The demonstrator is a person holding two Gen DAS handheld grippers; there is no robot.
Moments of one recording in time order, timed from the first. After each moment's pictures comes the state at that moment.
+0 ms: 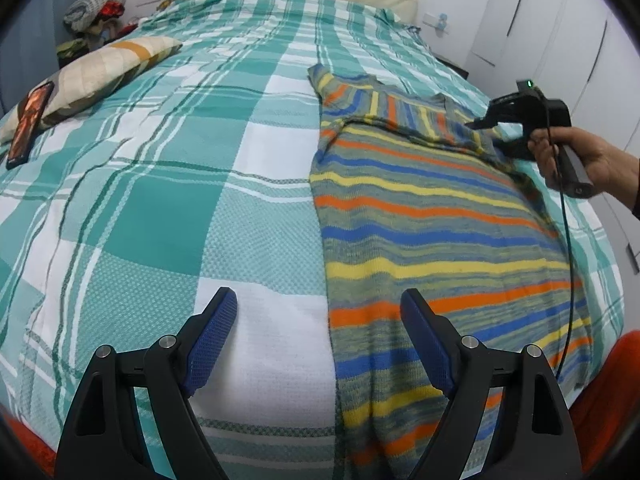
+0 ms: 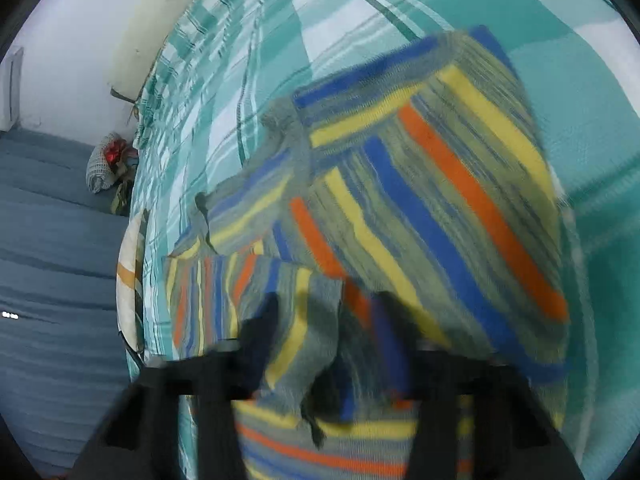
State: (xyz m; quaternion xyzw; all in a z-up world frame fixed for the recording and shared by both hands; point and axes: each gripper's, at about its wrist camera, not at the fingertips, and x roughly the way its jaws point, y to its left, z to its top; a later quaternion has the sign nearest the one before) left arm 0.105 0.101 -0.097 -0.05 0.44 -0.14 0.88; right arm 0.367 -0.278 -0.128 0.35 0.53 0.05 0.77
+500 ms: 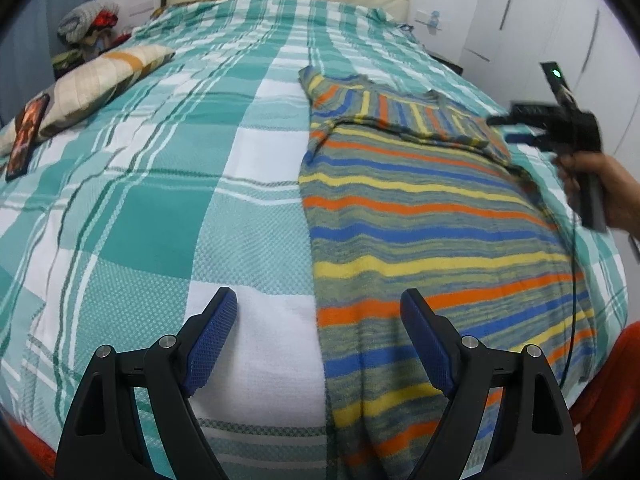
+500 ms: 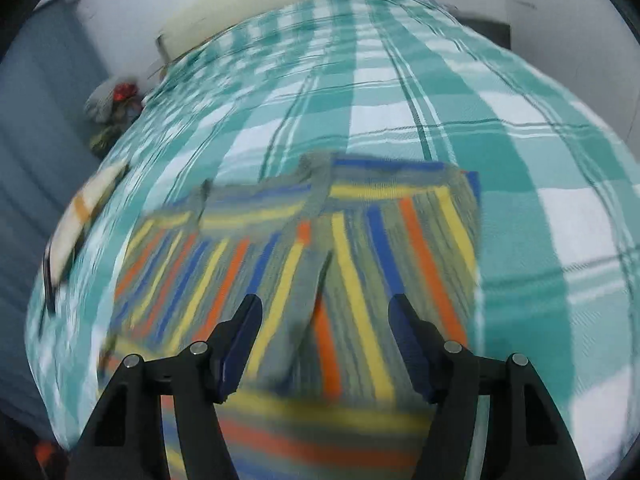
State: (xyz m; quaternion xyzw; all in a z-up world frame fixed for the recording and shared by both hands) left arm 0.096 0.091 -0.090 -0.03 0.43 -0.14 0.89; right arm 0.311 -0.251 -0.074 0.10 0.46 0.02 0.88
